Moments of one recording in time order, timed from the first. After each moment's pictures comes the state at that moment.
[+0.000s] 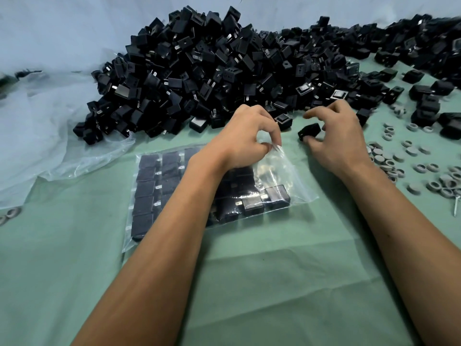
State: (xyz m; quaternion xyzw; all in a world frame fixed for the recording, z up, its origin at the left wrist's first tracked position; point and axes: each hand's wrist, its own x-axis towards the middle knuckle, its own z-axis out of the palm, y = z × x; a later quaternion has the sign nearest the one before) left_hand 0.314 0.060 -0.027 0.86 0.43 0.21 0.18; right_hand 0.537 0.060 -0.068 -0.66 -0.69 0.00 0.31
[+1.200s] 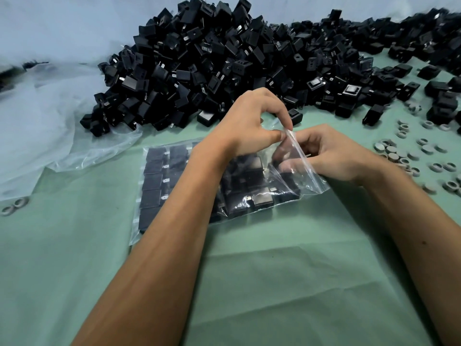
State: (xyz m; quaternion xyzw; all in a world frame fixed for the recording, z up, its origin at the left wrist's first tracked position) left_hand 0.306 0.059 -0.017 0.82 0.43 0.30 0.22; right_hand 0.515 0.033 -0.054 -0.38 -0.75 0.46 0.28
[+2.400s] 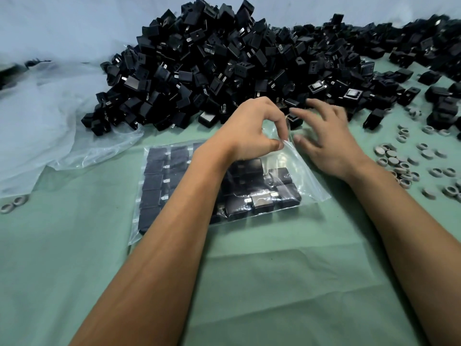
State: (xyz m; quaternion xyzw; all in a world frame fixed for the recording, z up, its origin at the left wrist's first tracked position) left_hand 0.305 0.062 -0.025 0.83 0.44 0.27 0.22; right_hand 0.523 0.066 -0.075 -0.59 -0.78 0.04 0.23
